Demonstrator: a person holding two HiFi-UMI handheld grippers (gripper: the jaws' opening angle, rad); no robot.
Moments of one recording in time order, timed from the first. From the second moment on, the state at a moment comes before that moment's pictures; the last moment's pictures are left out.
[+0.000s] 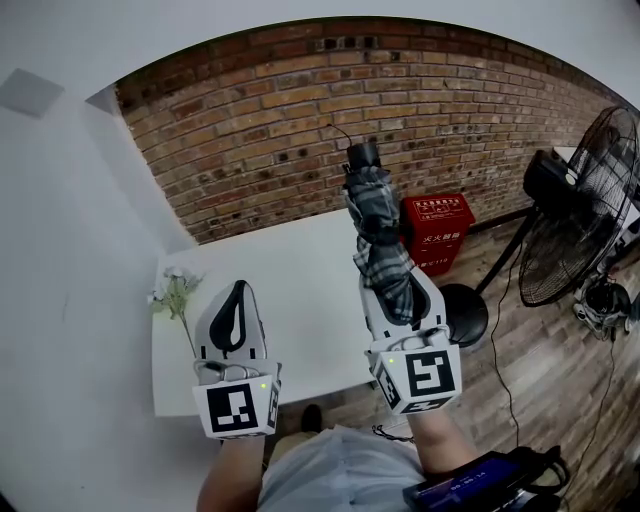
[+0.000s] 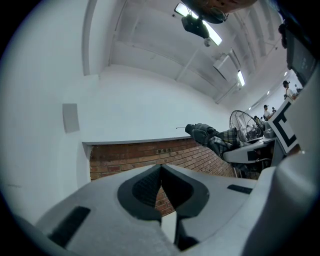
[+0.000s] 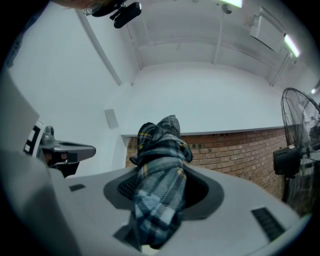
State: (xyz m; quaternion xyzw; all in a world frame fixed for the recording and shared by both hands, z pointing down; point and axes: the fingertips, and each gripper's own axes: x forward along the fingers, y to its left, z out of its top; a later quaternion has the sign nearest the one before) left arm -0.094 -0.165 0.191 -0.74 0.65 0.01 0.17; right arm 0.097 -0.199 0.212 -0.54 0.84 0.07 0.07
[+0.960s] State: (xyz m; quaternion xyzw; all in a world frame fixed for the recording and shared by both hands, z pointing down) left arm -0.091 -0.166 0.191 -0.74 0.66 0.00 0.17; right arm 0.098 -0.204 0.218 -0.53 0.84 0.07 0.06
